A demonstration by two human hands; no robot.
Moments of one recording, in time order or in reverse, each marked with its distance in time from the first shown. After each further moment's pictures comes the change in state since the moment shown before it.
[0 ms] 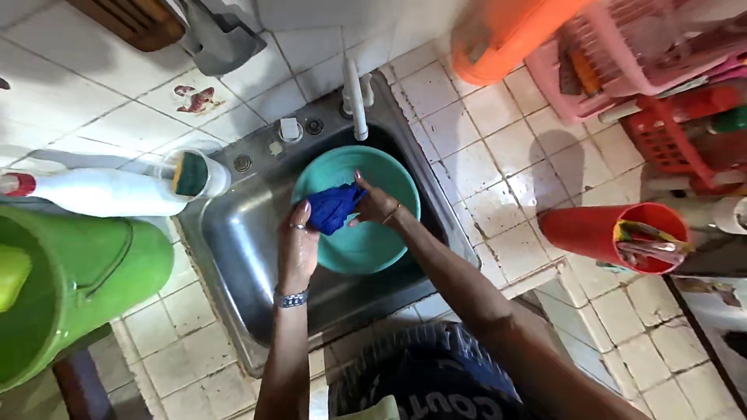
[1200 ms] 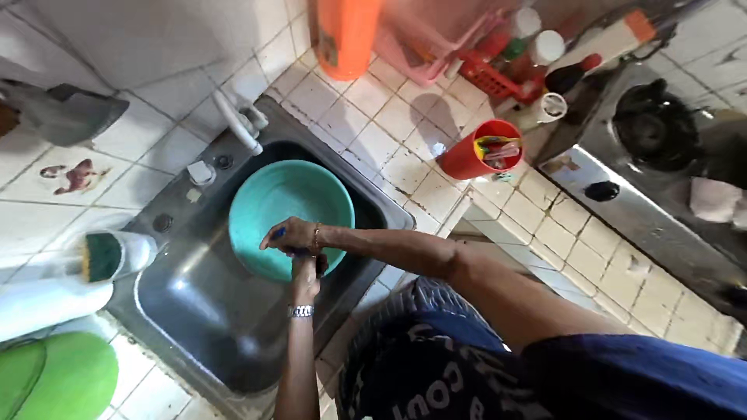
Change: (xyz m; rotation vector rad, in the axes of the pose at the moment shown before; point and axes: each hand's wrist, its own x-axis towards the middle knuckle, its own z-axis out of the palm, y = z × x) left_hand -0.049 -0.101 0.028 0.184 -0.151 -0.497; right_hand -0.048 0.014 0.053 -0.216 -0.019 -0.218
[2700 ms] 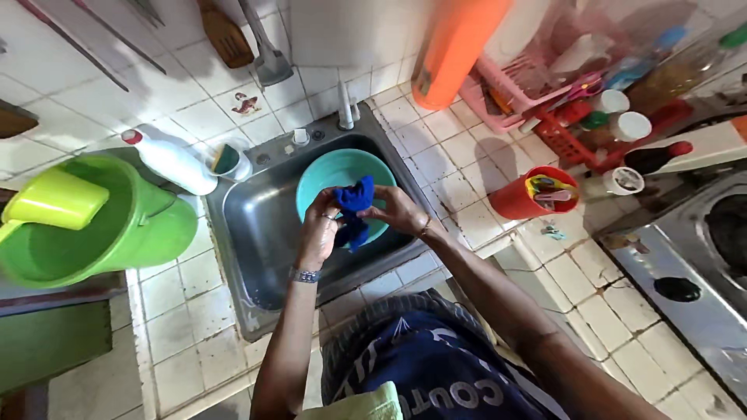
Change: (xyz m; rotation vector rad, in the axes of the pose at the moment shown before) left_hand -0.120 0.060 -0.027 -0.136 -0.181 0.620; right_hand -0.149 -0.038 -0.007 -0.618 0.147 -0.640
